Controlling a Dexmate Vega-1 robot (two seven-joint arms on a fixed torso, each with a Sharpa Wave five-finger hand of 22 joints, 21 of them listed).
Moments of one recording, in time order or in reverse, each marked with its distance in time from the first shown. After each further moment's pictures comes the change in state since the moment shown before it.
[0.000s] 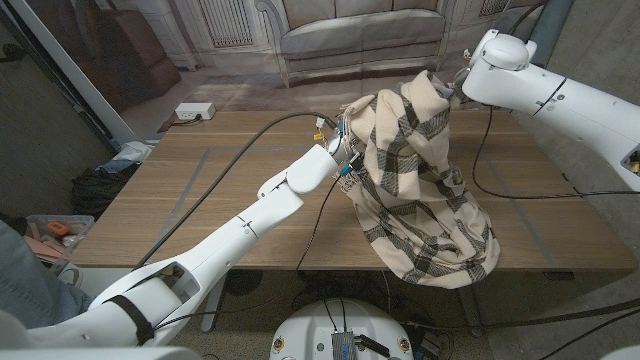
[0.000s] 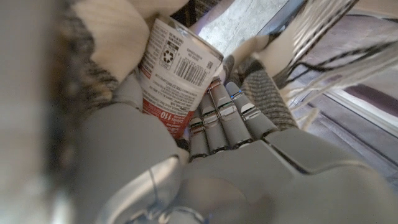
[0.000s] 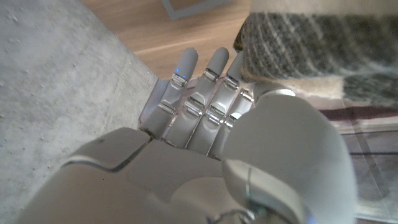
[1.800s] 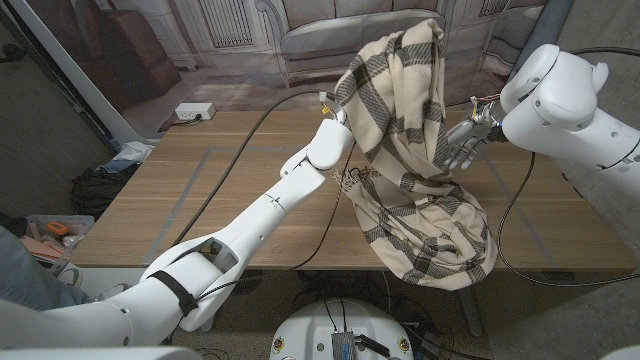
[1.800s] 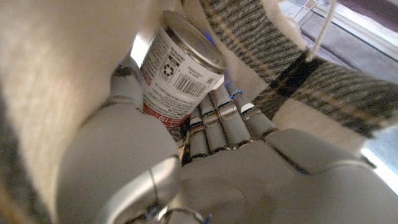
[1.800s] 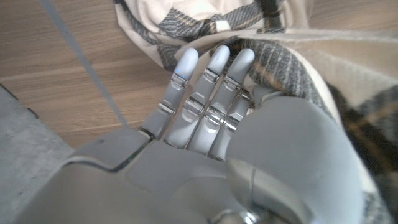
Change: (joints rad) left arm -0.103 -0.215 -0.062 0.206 0.106 0.013 0.254; left_hand 0.000 0.000 0.004 -0.004 0.002 0.002 0.002 0.014 0.008 0.000 0.000 0.000 0.009 0.012 -0.005 -0.001 -0.002 -0.004 -0.004 -0.008 0.001; right arm -0.391 -0.175 0.378 -0.517 -0.276 -0.032 0.874; right_hand -0.028 -0.029 0.120 -0.010 -0.011 -0.018 0.014 0.011 0.013 0.008 0.003 0.056 0.142 0.024 -0.013 0.021 0.072 0.016 -0.004 0.004 0.000
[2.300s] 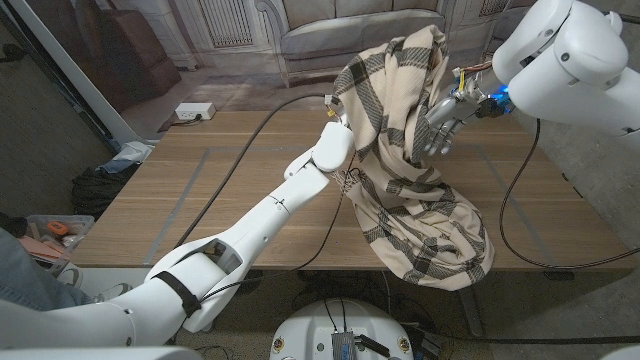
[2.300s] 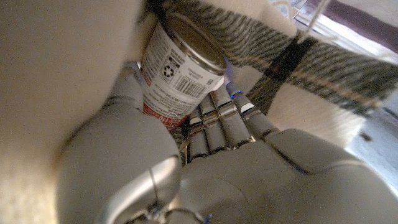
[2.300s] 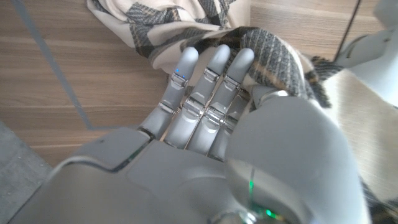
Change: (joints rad) left arm 0.008 -0.011 0.012 0.004 0.045 0.052 0.027; left_hand 0.000 0.000 0.003 -0.003 -0.001 0.002 0.002 -0.002 -0.007 0.000 0.000 -0.001 -0.004 0.000 0.000 0.000 -0.003 -0.005 0.006 0.000 0.000; right arm 0.240 -0.002 -0.085 -0.106 0.221 0.003 -0.012; right_hand 0.005 0.005 0.000 0.000 -0.001 -0.009 0.009 0.000 0.009 0.000 0.000 0.000 0.009 0.001 -0.001 0.003 0.000 0.012 0.001 0.004 0.000
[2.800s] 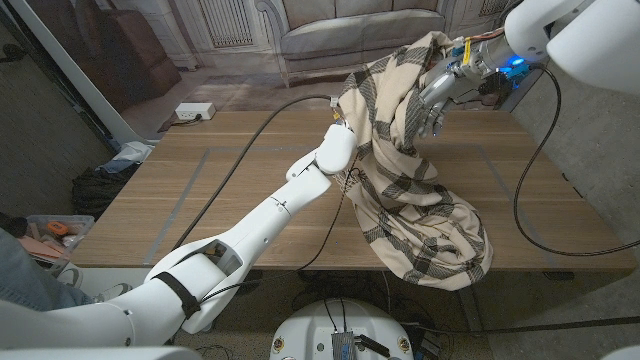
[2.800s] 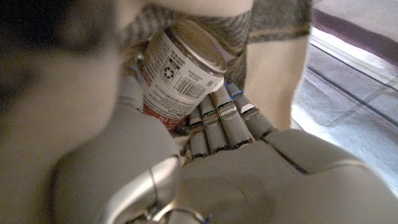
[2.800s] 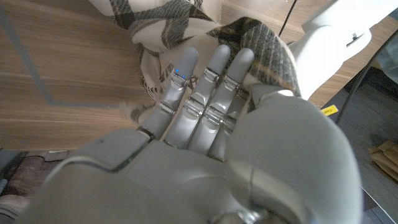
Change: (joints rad) left arm -0.006 0.005 0.024 -0.009 0.041 0.050 0.000; left_hand 0.000 0.000 0.000 0.000 -0.001 0.003 0.000 0.002 -0.001 0.000 0.000 -0.005 -0.001 0.000 0.001 -0.002 0.000 -0.011 0.000 -0.007 0.000; right arm 0.054 -0.037 0.125 -0.053 0.422 0.106 -0.215; right_hand 0.005 -0.005 0.003 -0.003 -0.003 -0.001 0.001 0.003 0.008 -0.009 0.002 0.000 0.010 0.000 0.000 0.000 0.005 0.000 0.000 0.000 0.000
